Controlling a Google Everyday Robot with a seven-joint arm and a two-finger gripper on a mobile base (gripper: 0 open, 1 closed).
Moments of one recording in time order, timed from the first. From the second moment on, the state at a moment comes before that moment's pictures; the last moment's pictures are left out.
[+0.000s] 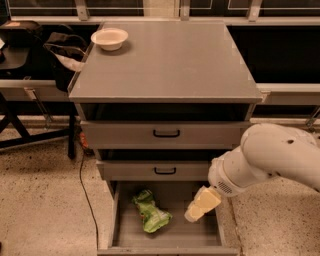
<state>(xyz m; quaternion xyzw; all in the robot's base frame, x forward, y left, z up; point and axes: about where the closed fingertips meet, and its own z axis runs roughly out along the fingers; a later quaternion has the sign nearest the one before) 0.435 -0.123 0.689 -0.48 0.85 0.11 0.19</state>
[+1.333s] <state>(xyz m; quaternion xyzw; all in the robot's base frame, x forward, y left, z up) 0.439 -0.089 0.553 -0.49 0.84 0.19 0.13</state>
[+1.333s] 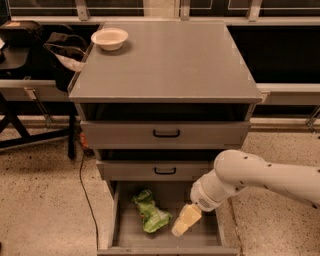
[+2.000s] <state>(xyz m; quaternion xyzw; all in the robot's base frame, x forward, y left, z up) 0.442 -0.082 0.533 -0.47 0.85 0.18 0.14</state>
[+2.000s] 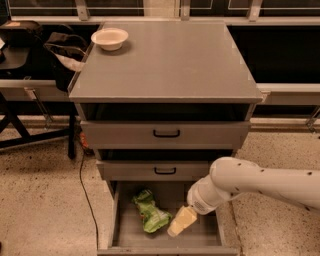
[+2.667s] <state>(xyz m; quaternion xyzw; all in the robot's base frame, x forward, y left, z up) 0.466 -0.042 0.475 -0.45 0.87 0.17 0.15</state>
